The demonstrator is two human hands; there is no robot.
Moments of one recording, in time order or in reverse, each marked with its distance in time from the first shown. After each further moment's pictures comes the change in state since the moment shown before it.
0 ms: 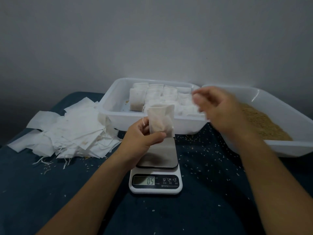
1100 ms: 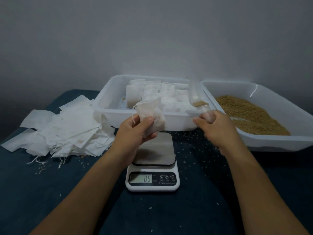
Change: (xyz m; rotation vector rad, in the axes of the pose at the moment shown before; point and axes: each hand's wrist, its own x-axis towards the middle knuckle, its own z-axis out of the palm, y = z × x) left_hand 0.001 0.008 0.003 -0.158 0.187 -0.091; right_hand -0.029 0.047 0.024 0.020 0.111 0.465
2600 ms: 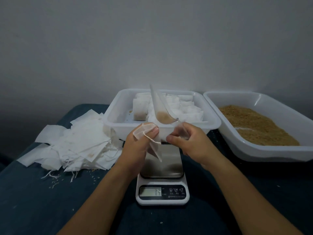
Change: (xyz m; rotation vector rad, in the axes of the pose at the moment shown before) left_hand -0.002 0.008 -0.008 0.102 -0.148 0.232; right_hand -0.022 -0.029 0.052 0.233 -0.434 -0.178
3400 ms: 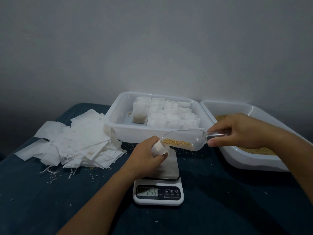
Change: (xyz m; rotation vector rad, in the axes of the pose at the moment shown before) left_hand -0.002 -0.024 -0.004 0.837 -0.119 0.051; right_hand -0.015 -0.076 -0.136 -0.891 -0.307 -0.050
